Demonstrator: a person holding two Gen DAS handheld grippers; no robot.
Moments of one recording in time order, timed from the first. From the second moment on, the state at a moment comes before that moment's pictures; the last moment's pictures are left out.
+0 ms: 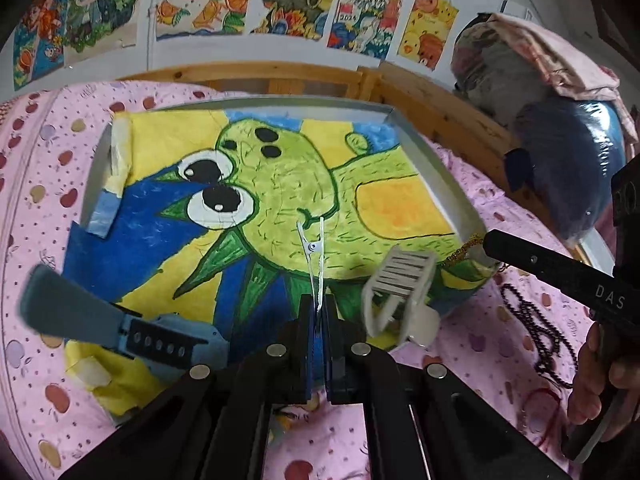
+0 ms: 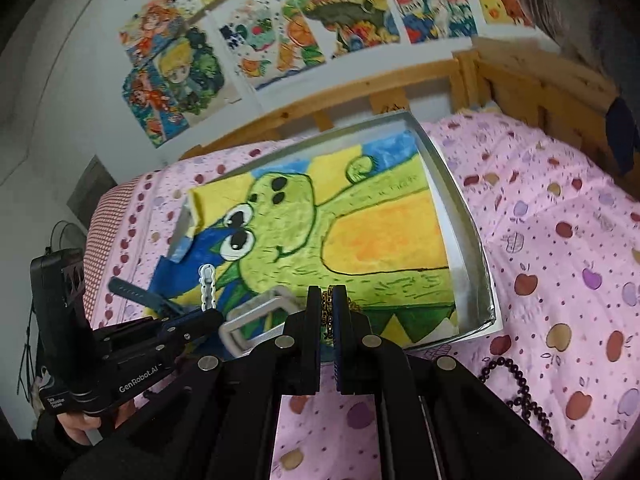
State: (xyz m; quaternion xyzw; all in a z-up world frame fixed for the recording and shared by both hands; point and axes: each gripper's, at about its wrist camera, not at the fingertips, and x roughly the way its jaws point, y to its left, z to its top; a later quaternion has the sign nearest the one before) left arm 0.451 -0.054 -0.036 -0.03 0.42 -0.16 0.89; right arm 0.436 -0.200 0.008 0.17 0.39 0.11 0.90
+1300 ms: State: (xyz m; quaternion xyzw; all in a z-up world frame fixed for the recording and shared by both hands) left arm 0.461 -0.055 -0.046 -0.06 0.46 -0.17 0.87; right arm 0.438 -0.227 -0.001 0.23 0.37 0.09 0.89
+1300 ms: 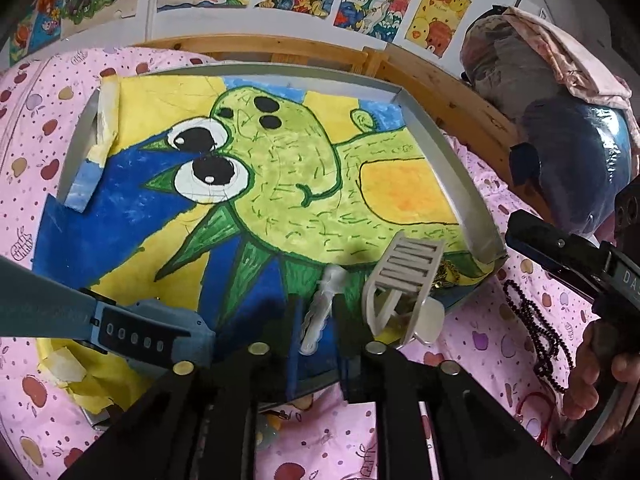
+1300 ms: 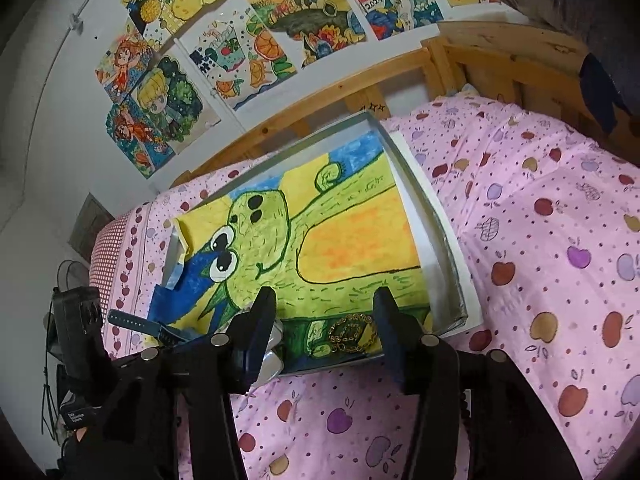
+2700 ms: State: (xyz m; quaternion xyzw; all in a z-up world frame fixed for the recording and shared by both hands) left arm 0.286 -0.019 0.082 -0.04 0.27 -0.12 0.95; right arm 0.256 -0.205 0.112 0.08 0.25 0.07 0.96
